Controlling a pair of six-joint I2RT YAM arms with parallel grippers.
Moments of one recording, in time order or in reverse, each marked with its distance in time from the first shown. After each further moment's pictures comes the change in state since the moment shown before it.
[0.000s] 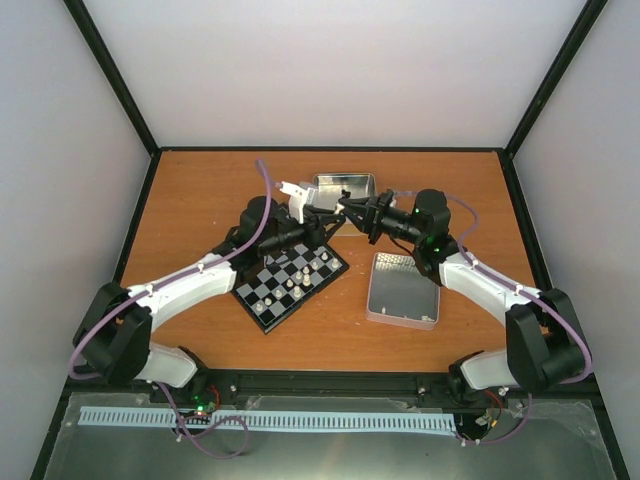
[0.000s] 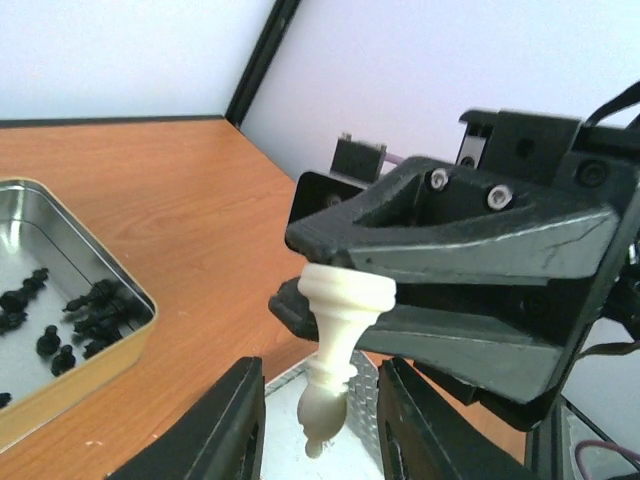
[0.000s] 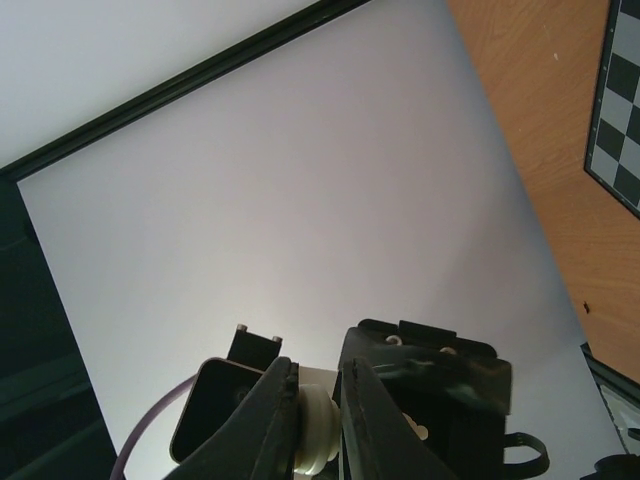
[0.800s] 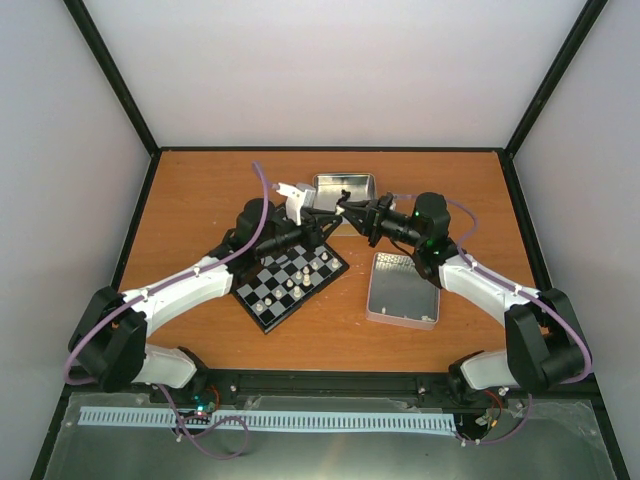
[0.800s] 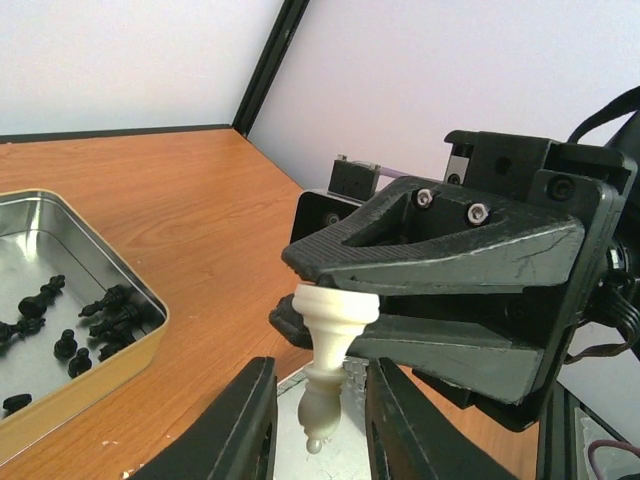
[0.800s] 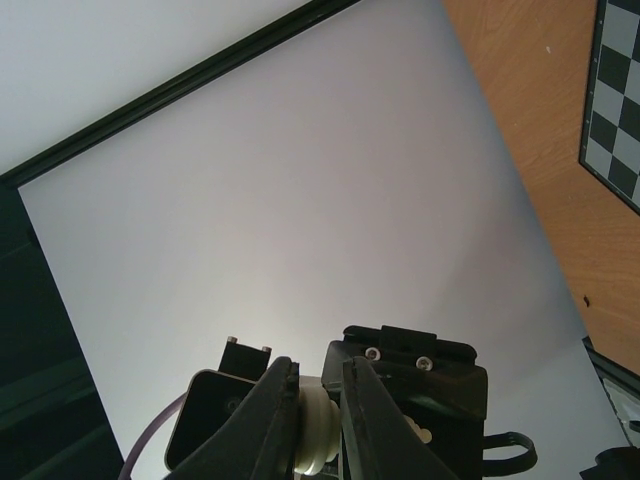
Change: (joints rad) left arm -0.002 -0.047 -0.024 -0.008 -0.033 0.025; right arm 0.001 -0.002 -0.029 0.028 0.002 0.024
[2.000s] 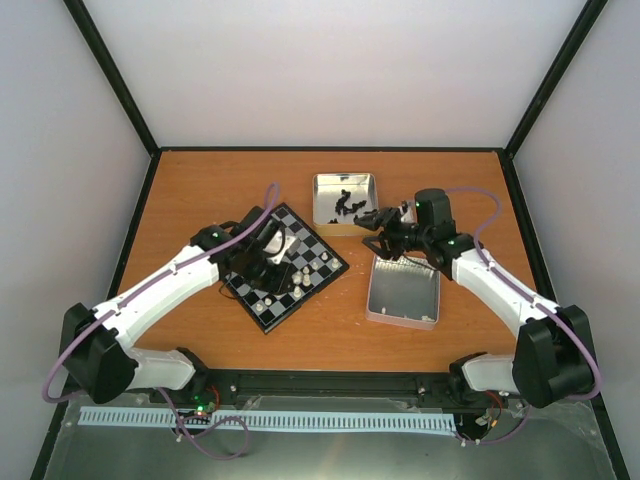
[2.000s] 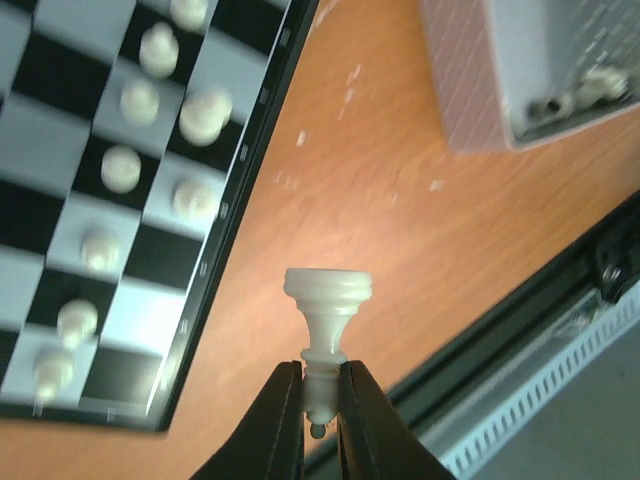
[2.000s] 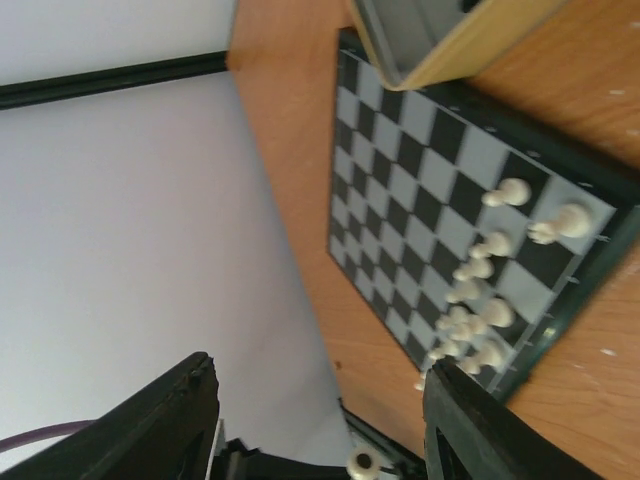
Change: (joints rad) left arm -0.002 -0.071 0.234 -1.266 -0.051 0.113; right arm -0.072 -0.071 0.113 -0.702 0.087 -0.615
